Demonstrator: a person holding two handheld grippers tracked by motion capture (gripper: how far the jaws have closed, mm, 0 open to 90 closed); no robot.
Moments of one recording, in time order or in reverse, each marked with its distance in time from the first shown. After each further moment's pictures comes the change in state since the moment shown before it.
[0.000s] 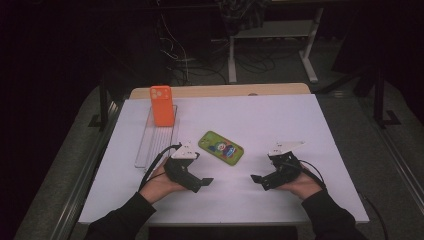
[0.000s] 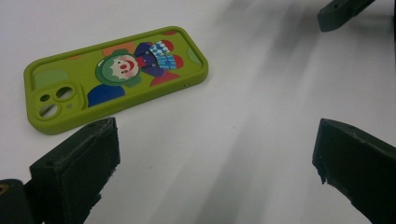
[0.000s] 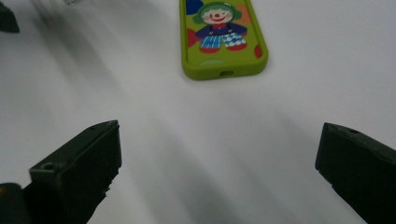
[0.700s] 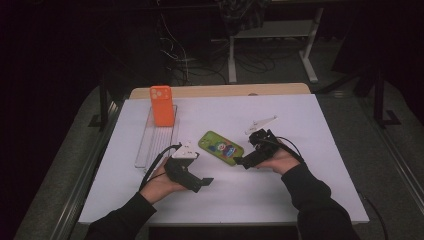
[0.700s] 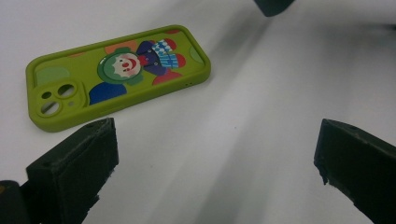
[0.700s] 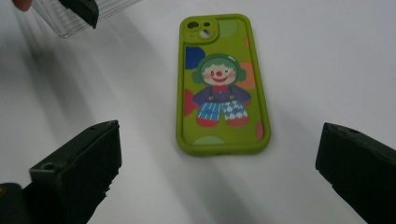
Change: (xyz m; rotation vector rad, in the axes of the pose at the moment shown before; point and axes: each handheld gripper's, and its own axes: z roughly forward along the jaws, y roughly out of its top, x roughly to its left) left arm -0.001 0.001 0.001 0.007 0.008 -0.009; right arm -0.002 0.072 0.037 0.083 0.025 -0.055
